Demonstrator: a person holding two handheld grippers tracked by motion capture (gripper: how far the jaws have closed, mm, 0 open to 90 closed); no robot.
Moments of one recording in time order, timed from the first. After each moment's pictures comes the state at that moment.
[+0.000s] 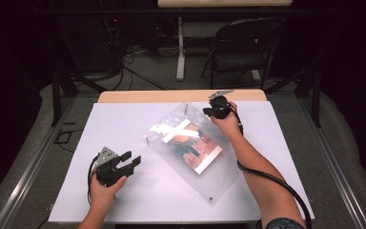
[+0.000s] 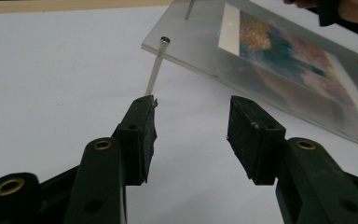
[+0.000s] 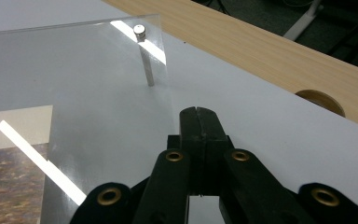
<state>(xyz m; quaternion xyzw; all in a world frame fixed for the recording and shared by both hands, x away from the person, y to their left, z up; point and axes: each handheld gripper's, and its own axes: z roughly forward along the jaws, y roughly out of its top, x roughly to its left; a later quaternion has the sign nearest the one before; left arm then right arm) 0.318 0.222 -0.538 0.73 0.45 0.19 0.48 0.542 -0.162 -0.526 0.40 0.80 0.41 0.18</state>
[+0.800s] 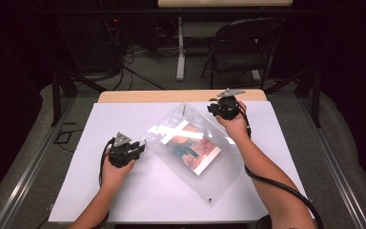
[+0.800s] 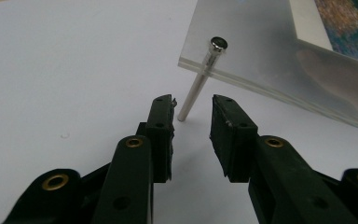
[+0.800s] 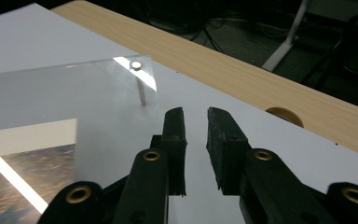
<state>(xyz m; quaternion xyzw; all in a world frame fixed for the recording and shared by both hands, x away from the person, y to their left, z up) 0.386 0.204 -0.554 0.77 0.45 0.19 0.41 0.507 -0.183 -0.495 0.40 0.77 0.45 0.21</state>
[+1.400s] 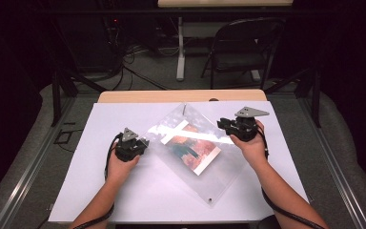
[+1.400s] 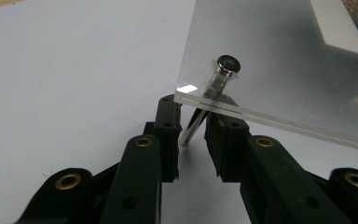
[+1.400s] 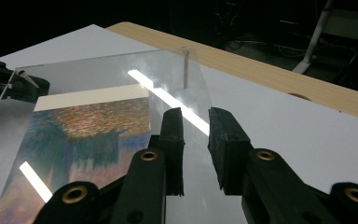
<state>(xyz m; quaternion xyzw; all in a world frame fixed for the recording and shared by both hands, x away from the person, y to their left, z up) 0.407 0.191 -0.562 0.79 0.42 0.20 0.40 0.421 -0.221 -0.493 0.38 0.75 0.51 0.20</state>
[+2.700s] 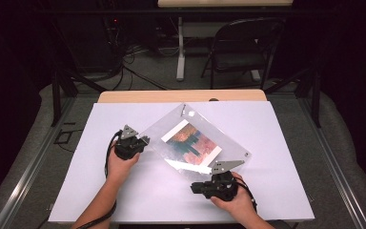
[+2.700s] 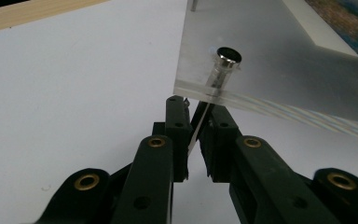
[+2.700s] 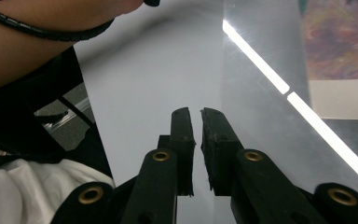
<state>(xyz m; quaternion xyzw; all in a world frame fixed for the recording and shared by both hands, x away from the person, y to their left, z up) 0.400 0.188 -0.539 0.79 0.41 0.19 0.41 0.276 -0.141 -0.532 0.31 0.82 0.47 -0.02</state>
